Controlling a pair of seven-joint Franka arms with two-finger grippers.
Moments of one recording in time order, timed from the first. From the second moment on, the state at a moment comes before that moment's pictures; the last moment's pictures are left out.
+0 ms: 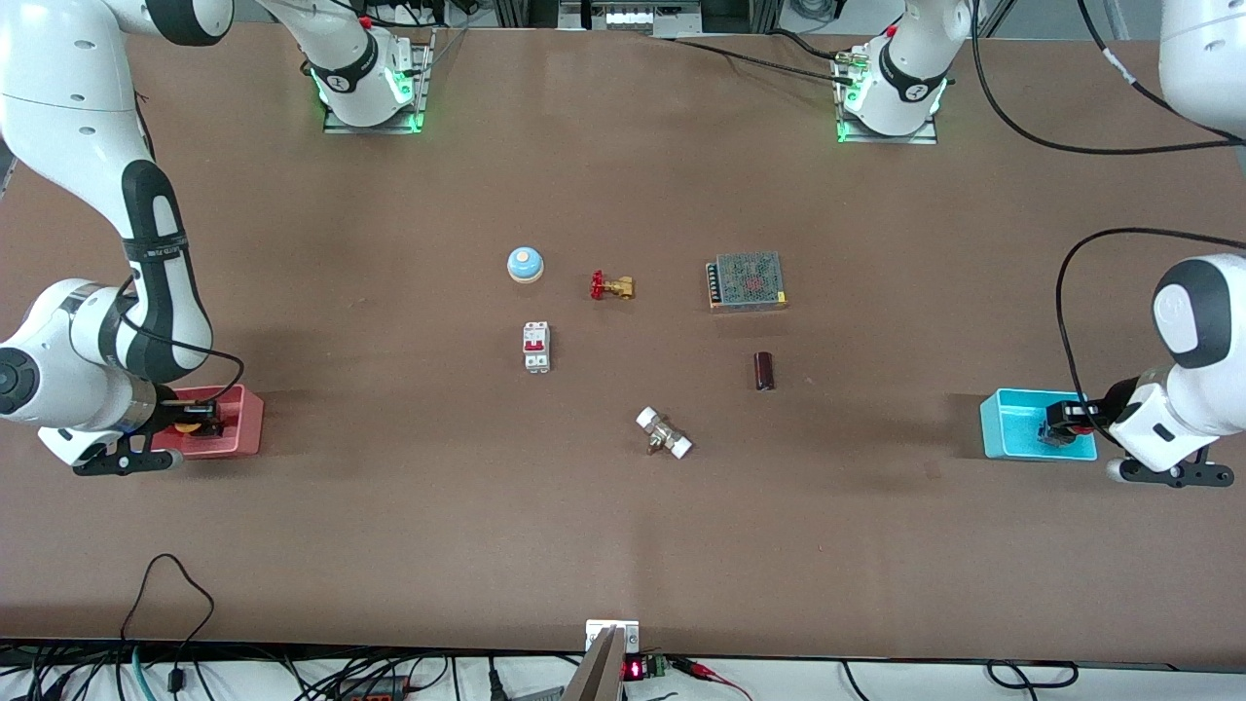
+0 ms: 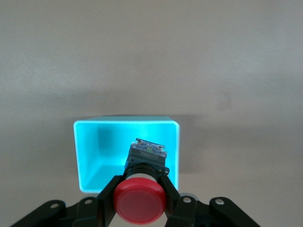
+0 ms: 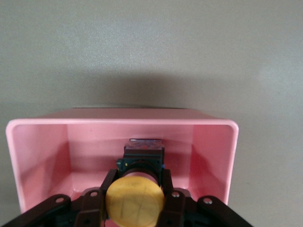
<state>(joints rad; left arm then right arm) 0.17 0.55 -0.03 -1.47 0.06 1.94 0.16 -0.01 0.74 -0.23 -1.54 0.04 2.22 -0.32</state>
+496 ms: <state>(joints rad) 0.11 0.52 -0.12 -1.51 0.06 1.88 -0.06 -0.01 0.58 -0.23 -1.50 0.04 2.04 -0.33</state>
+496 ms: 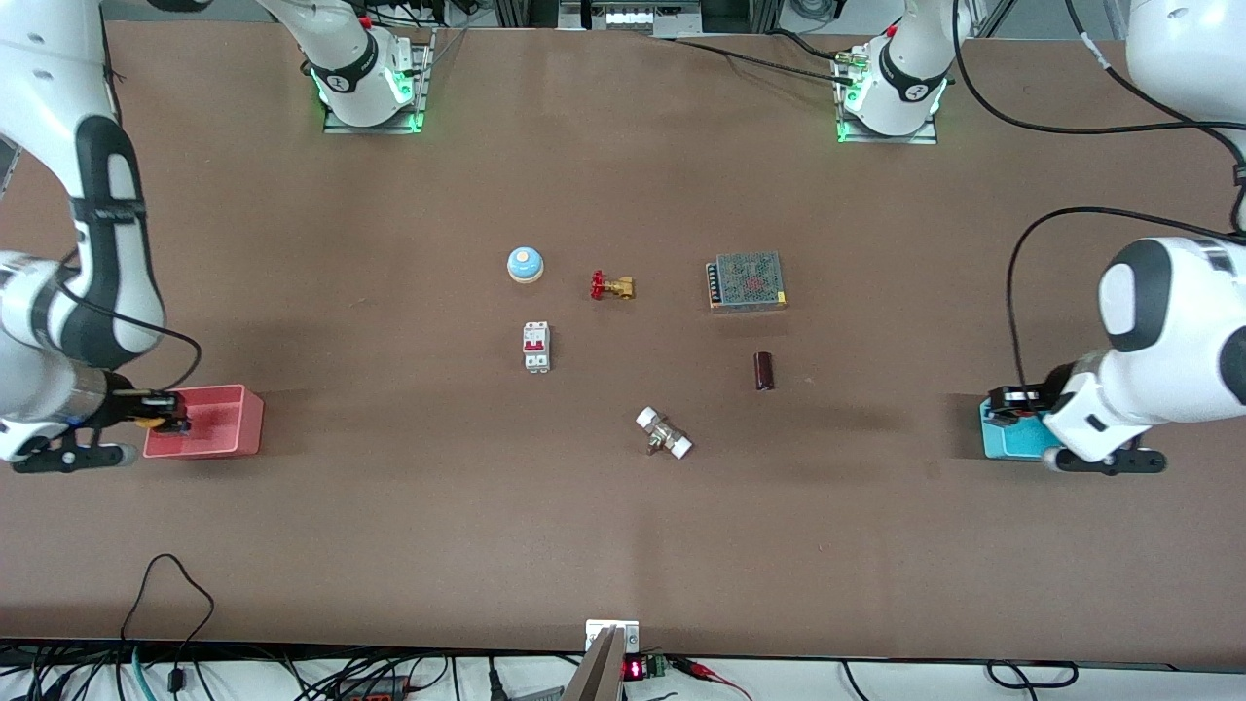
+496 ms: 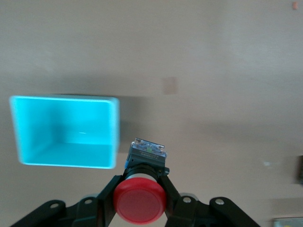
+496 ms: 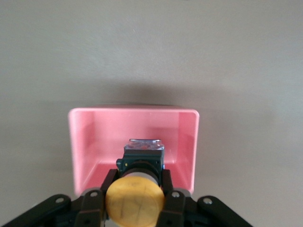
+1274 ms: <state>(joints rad) -0.01 0.61 -0.25 -1.62 0.04 2.04 -0.41 0.37 0.54 -0.19 -1.53 0.19 1.97 0.07</state>
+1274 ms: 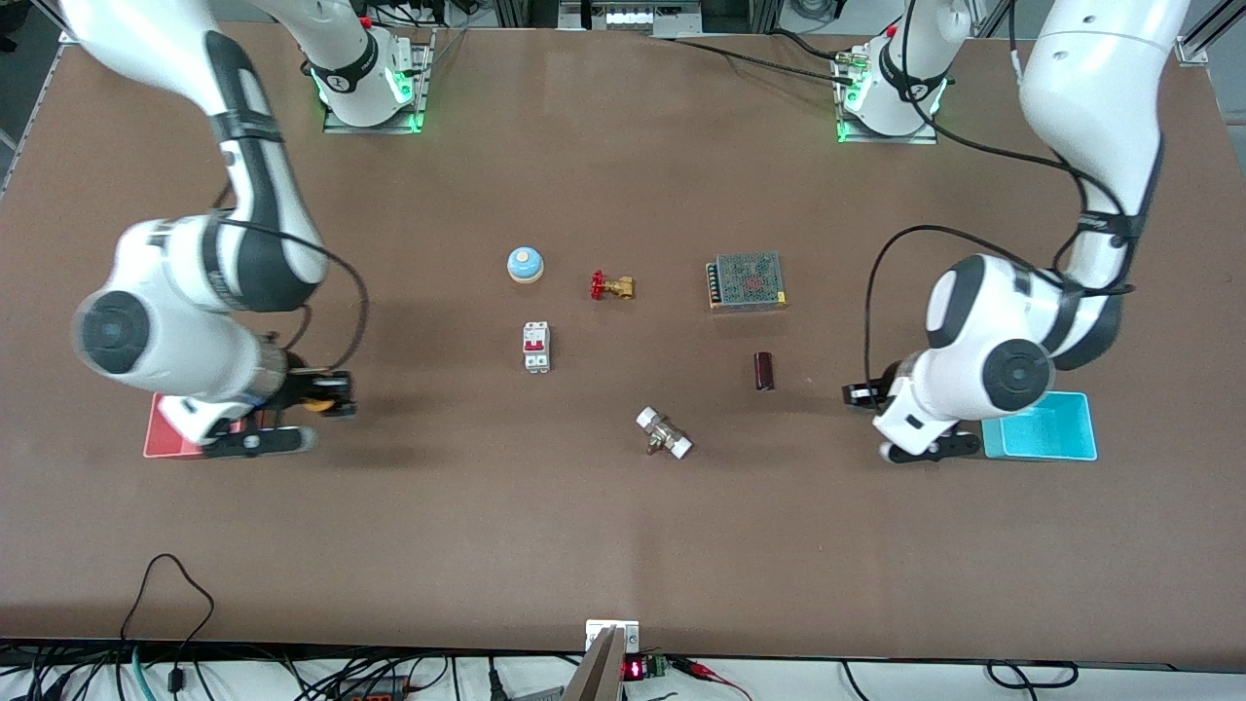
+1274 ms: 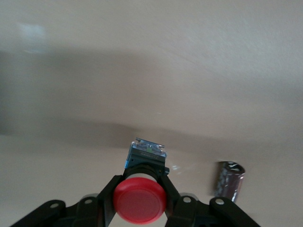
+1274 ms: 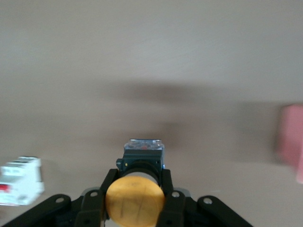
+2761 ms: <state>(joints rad) -0.02 0.45 -0.17 -1.61 0.05 2.08 -0.44 0.55 0.74 -0.19 -1.53 0.19 2.11 0.35</state>
